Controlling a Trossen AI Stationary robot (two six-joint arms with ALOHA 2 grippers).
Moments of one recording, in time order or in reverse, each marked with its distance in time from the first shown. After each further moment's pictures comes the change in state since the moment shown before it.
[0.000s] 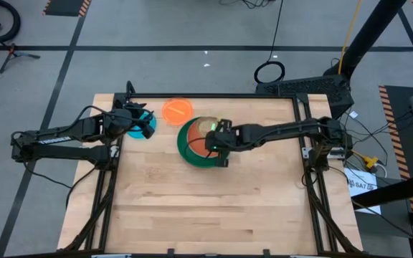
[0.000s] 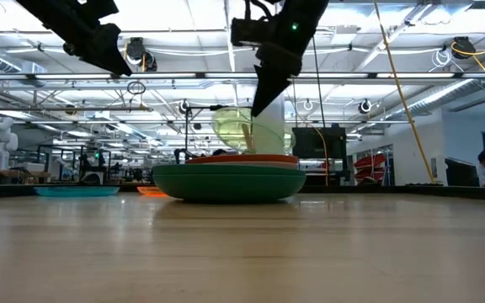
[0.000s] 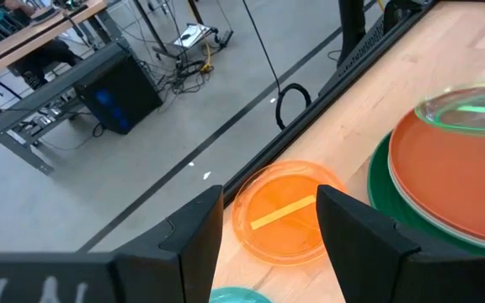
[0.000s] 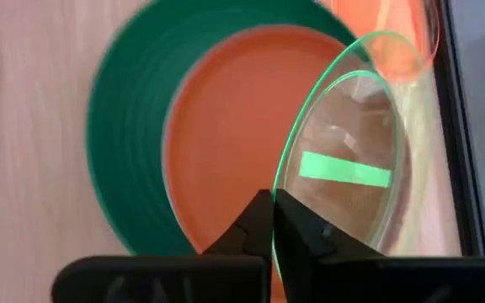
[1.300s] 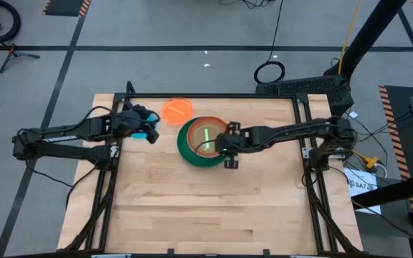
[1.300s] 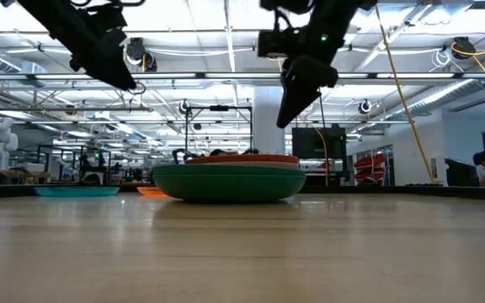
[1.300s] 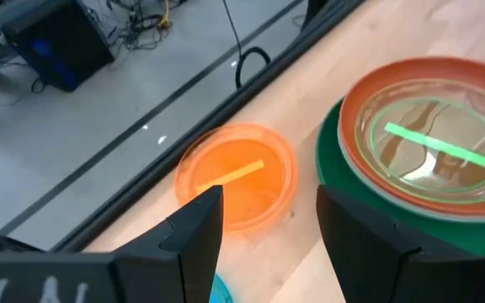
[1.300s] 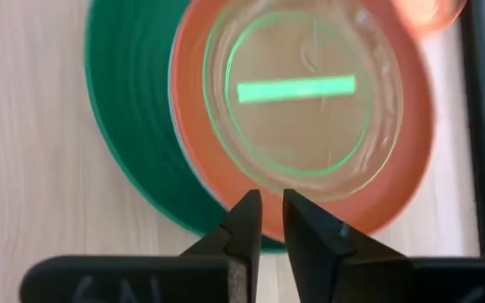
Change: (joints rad) left arm -0.002 0.082 0.000 -0.045 0.137 -0.161; right arm 0.002 -0.118 -0.201 0.051 -0.019 -0.013
